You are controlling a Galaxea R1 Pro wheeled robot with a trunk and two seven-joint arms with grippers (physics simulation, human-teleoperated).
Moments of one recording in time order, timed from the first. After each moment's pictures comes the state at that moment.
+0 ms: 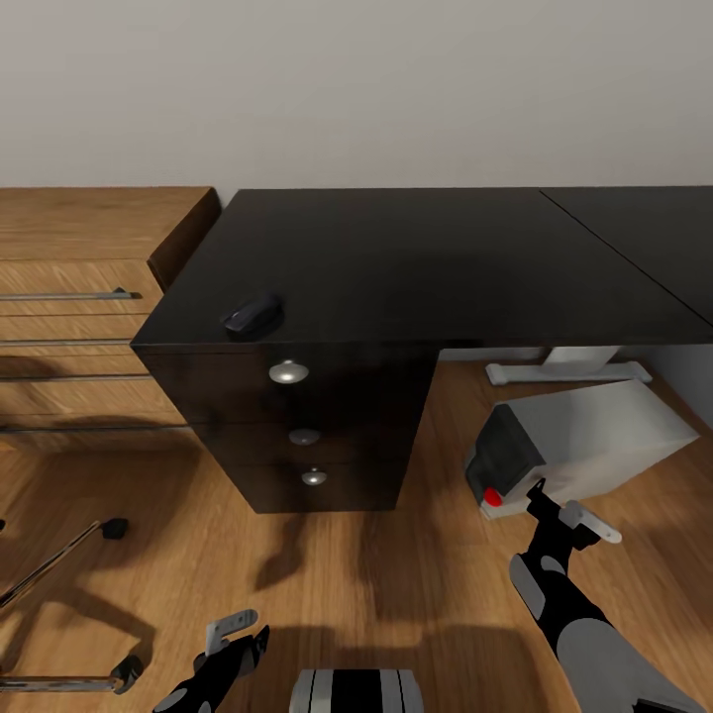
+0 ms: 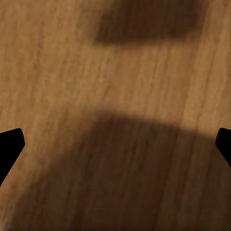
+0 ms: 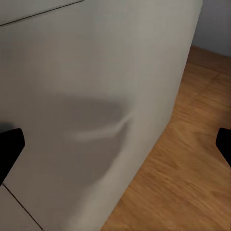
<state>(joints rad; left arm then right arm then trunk) -0.28 -0.03 0.06 -0.62 0.25 0.00 -0.06 -0.67 -0.05 -0.22 -0.46 -0.22 -0.61 -0.42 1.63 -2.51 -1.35</state>
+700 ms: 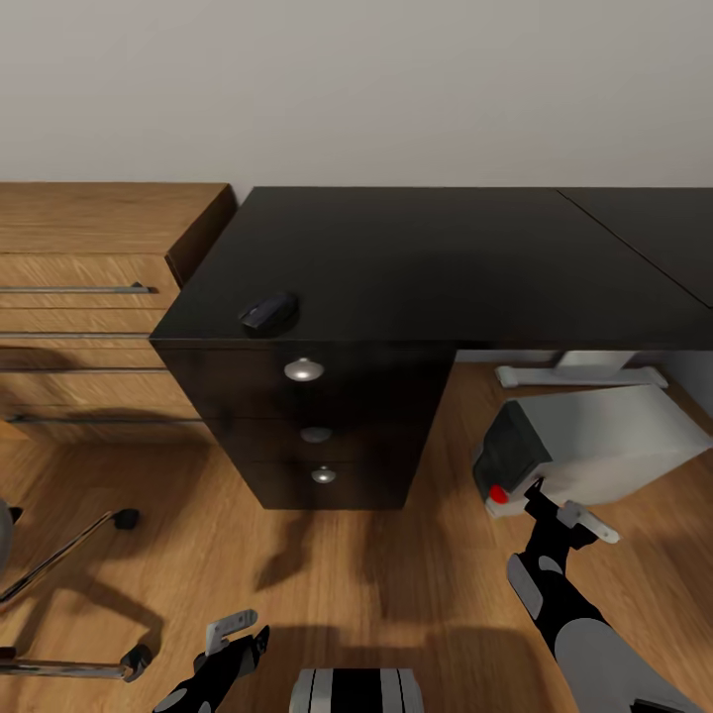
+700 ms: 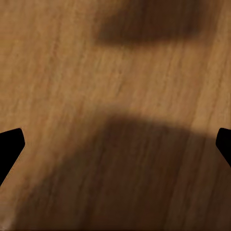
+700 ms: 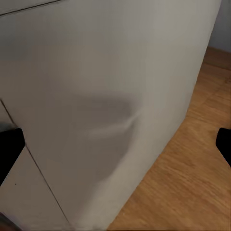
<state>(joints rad) -0.28 -0.03 0.06 -0.62 0.25 0.00 -0.06 -0.67 -0.04 -0.22 -0.46 -0.22 -0.62 -0.41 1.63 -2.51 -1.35</state>
